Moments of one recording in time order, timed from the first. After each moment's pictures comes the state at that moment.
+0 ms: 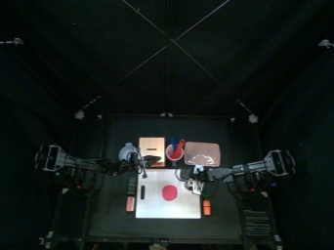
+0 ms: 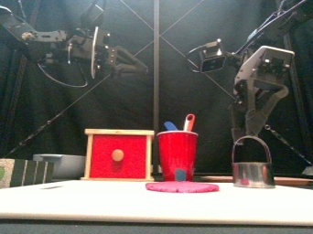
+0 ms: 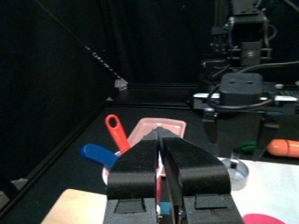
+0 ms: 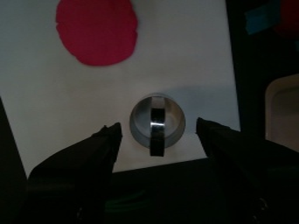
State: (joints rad) left arm -0.02 -0.20 0.92 -0.42 -0.77 0.43; right arm 0.06 -0.19 0.75 -0.09 0.56 0.30
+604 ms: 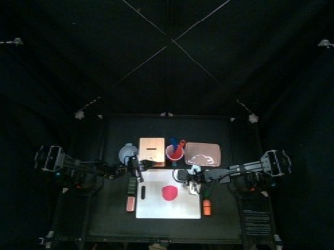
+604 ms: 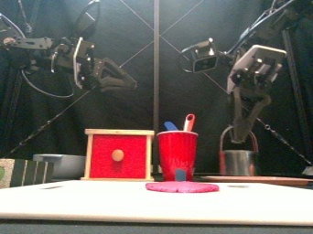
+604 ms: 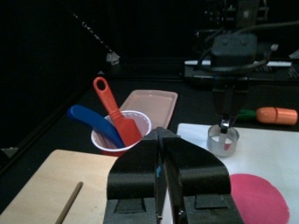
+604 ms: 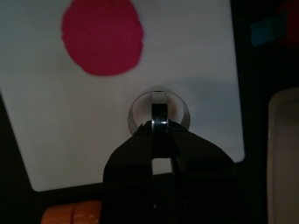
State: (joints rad) left arm -0.08 -0.21 1.02 -0.48 -0.78 0.43; right arm 0.10 -0.14 0.67 -0.08 0.58 0.29
